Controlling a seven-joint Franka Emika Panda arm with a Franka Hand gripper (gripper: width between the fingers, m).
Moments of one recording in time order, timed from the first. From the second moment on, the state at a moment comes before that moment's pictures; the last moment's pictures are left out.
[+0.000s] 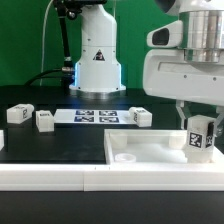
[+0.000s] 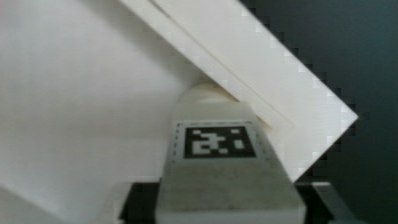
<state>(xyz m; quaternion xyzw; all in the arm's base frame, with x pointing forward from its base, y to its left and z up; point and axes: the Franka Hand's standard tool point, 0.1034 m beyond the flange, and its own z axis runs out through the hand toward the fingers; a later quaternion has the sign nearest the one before) 0.623 0.120 0.071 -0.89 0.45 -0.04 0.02</state>
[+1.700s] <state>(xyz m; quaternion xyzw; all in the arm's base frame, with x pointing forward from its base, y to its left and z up) 0.628 0.120 0.080 -1.00 -0.08 -0.05 0.00</state>
